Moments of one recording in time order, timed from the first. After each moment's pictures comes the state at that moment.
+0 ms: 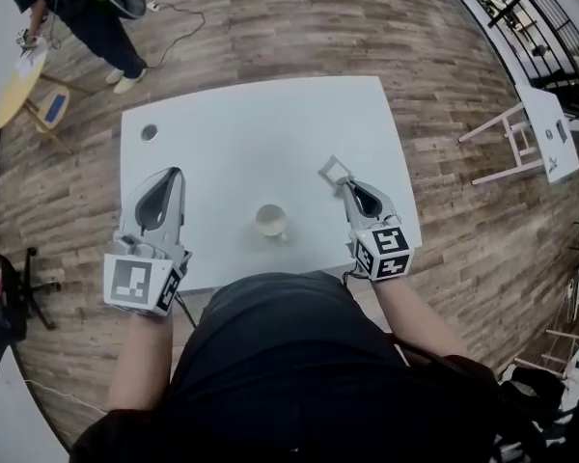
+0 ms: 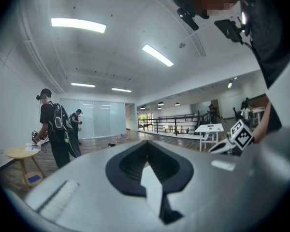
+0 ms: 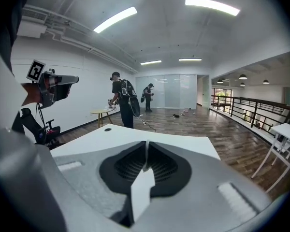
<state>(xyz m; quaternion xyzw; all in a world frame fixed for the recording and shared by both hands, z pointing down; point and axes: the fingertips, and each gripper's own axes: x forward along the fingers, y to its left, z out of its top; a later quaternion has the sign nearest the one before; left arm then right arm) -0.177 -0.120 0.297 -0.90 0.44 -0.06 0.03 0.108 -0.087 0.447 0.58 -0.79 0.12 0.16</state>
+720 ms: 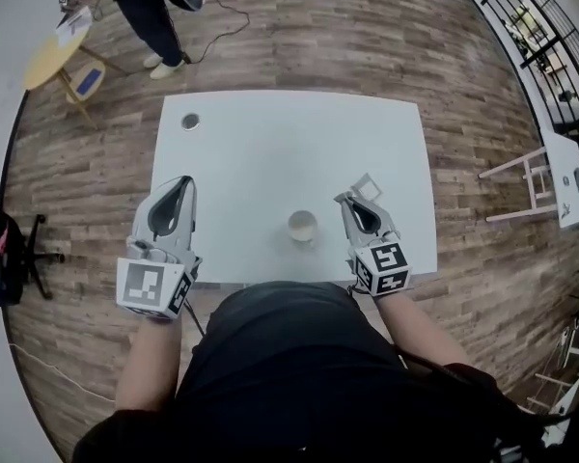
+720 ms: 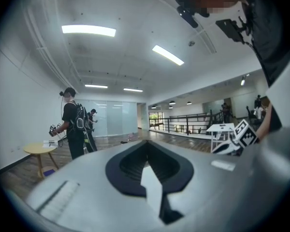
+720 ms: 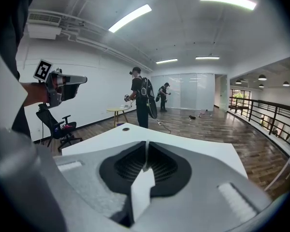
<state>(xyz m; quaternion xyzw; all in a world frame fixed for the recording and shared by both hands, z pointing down) -0.236 -0.104 0.306 -0.86 0.50 -0.06 0.02 0.034 -0.096 0.450 0.50 -0.84 0.10 0.18</state>
